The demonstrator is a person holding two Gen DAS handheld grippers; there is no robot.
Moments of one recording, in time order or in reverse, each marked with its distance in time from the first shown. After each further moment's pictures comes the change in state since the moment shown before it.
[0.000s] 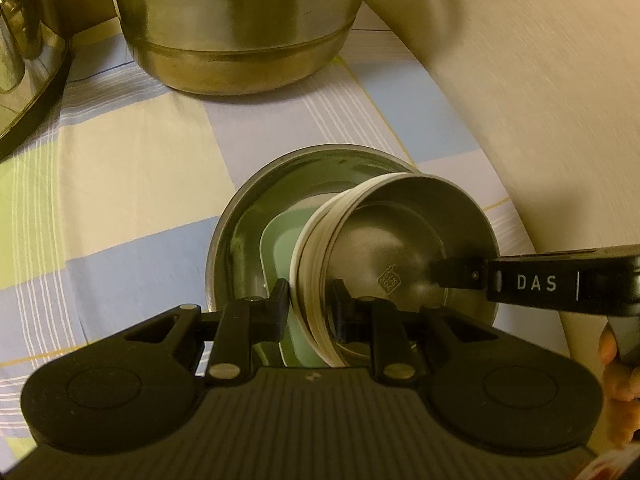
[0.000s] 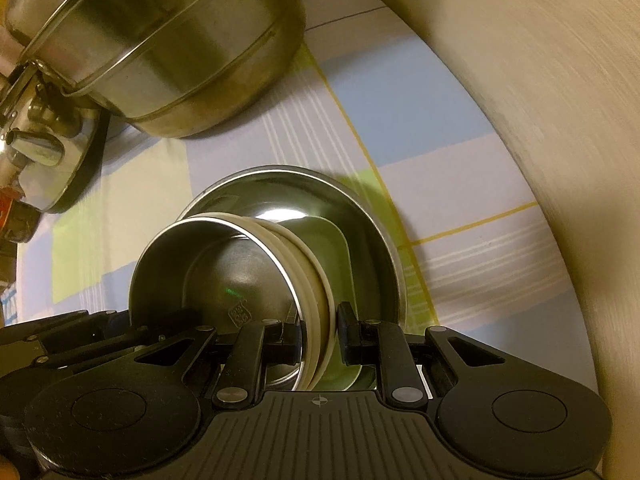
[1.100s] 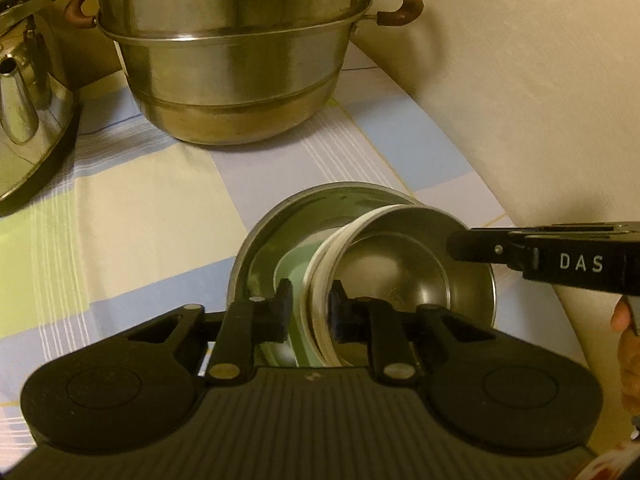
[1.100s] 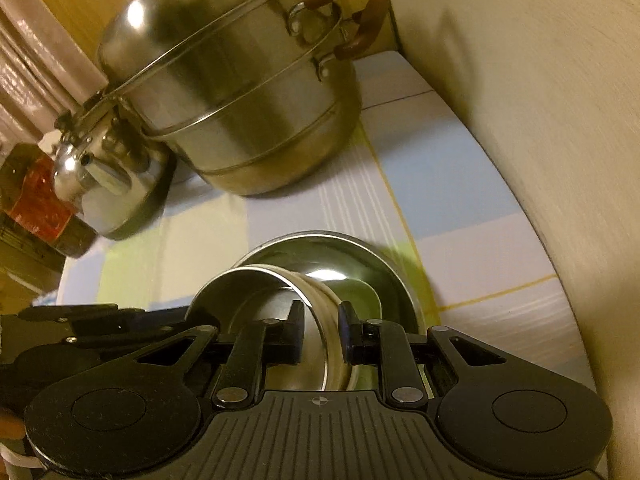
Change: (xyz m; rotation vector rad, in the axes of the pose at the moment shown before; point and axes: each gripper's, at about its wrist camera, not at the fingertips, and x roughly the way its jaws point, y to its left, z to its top) left arm -0.019 -0.002 -0.002 0.085 -0.132 0.018; right arm -0.035 -0.006 -0.012 -0.092 -0.238 0.169
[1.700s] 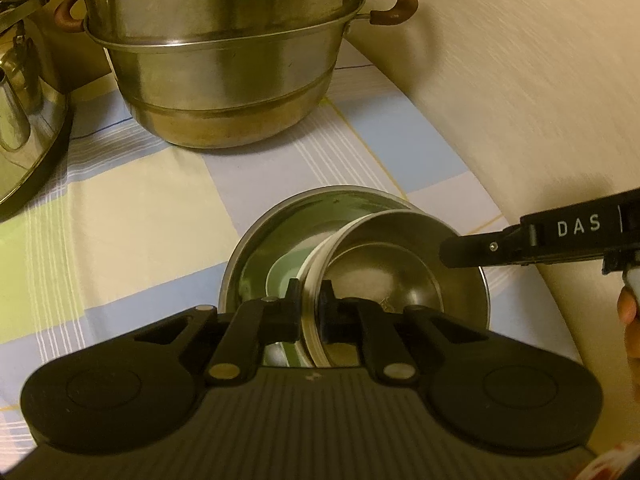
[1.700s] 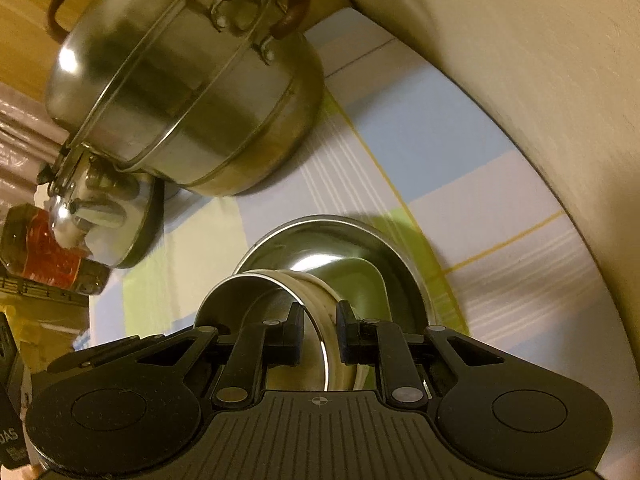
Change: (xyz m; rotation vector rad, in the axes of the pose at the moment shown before) left arm 0.001 -0.006 0.007 0.011 0.011 0.004; right arm 0.008 -0.025 0.020 0.215 0.124 0.044
